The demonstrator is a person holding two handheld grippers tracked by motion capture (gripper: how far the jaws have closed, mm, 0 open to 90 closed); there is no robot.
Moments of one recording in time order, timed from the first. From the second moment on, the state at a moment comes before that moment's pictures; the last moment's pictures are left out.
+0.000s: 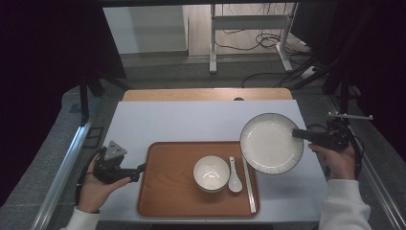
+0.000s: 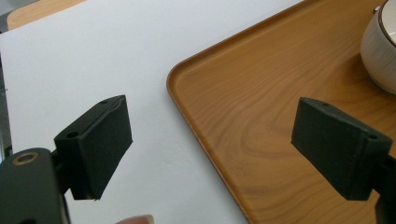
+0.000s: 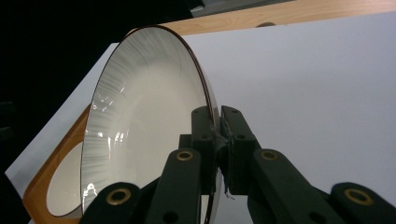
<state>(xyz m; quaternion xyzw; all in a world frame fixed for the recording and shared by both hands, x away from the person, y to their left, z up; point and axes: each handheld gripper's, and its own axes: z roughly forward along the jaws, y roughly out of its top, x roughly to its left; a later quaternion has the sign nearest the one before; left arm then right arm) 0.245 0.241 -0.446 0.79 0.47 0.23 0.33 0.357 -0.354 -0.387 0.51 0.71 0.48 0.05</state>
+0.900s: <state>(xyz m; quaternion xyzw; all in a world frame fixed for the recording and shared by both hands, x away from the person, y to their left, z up) 0.250 0.235 -0.447 0.78 0.47 0.21 0.34 0.390 -0.257 -0.375 0.45 0.76 0.48 0.02</state>
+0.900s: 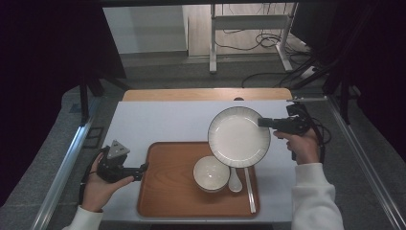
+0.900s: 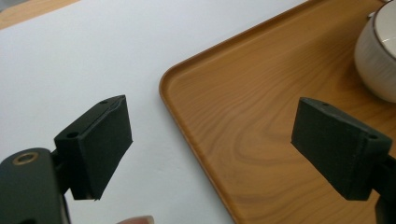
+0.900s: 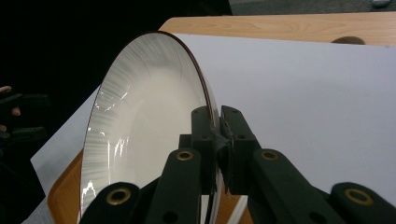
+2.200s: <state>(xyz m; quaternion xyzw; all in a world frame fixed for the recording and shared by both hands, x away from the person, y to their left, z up) 0.334 0.184 -0.427 0.74 0.47 0.03 0.47 0.404 -0.137 -0.382 0.37 0.80 0.47 -0.02</state>
